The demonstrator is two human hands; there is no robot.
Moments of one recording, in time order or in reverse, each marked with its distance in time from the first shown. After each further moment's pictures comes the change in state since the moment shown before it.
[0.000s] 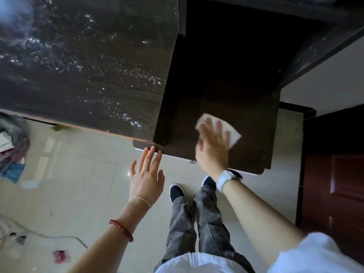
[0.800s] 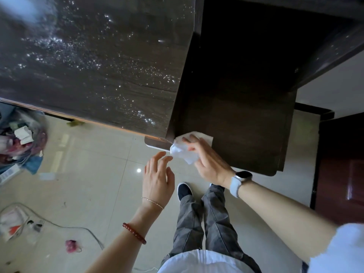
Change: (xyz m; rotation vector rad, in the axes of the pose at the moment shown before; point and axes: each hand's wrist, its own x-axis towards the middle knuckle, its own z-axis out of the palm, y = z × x) left_hand -0.012 0.007 -0.001 -0.293 0.313 0.037; right_hand -0.017 -0.011 -0.009 0.439 -0.435 -0.410
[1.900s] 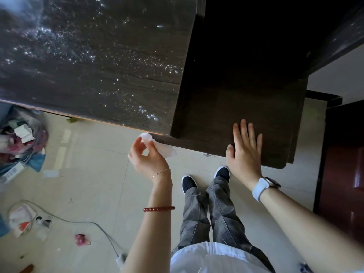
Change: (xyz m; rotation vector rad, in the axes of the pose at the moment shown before) left_hand 0.057 0.011 0.007 -0.539 0.739 -0.864; right_hand -0.028 0.040 -0.002 -0.494 0.428 0.461
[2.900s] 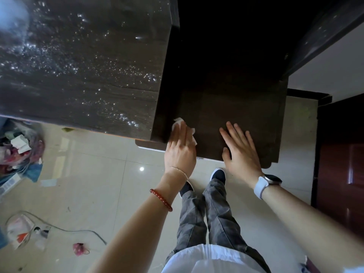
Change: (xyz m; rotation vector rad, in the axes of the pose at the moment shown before) left_hand -0.046 -0.005 0.037 0.898 -0.856 1.127; right_hand 0.005 0.030 -0.021 0.022 -0.072 -0.178
